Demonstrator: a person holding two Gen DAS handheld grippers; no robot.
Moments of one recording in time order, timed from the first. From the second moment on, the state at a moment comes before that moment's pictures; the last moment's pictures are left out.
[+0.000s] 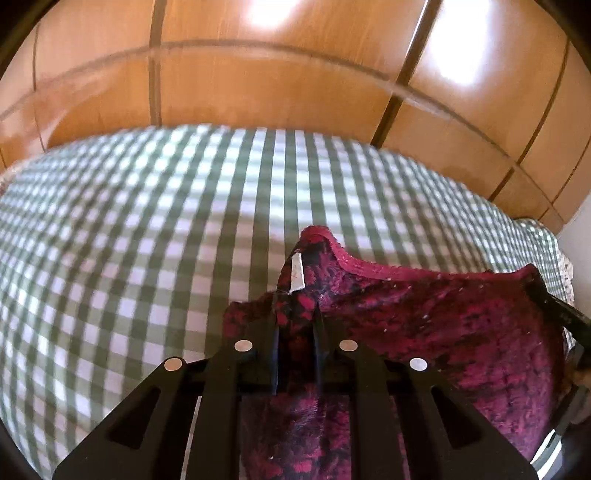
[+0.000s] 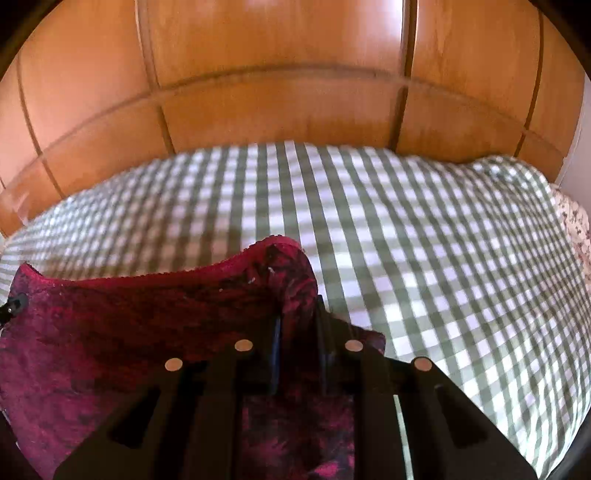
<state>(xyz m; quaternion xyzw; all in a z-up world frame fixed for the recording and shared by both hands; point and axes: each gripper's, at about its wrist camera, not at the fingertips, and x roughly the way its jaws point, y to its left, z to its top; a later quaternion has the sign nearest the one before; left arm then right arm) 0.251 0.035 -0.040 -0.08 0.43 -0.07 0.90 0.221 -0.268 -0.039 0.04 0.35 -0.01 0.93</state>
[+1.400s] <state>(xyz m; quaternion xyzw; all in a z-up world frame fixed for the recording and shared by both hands) -0.006 0.070 -0.068 -0.20 0.44 -0.21 0.85 -0.039 -0.337 -0.079 0.17 0.41 0.14 0.89</state>
